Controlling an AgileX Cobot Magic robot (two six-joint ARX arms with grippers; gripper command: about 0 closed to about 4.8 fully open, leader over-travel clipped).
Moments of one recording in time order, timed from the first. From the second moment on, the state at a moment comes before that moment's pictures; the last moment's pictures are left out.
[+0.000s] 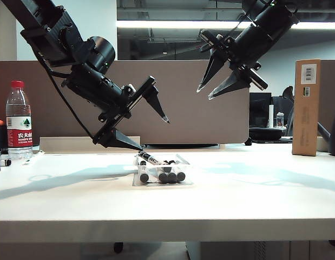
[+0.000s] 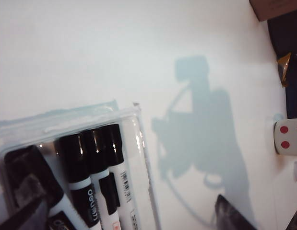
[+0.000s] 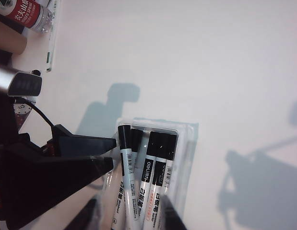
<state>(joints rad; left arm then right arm) -0.35 2.00 1.43 -0.12 0.51 -0.63 0.28 1.88 1.66 -0.51 -0.51 0.35</state>
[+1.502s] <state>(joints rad) -0.25 1.70 1.58 -0.64 0.35 -0.04 0.32 1.88 1.66 -0.74 -0.62 0.15</state>
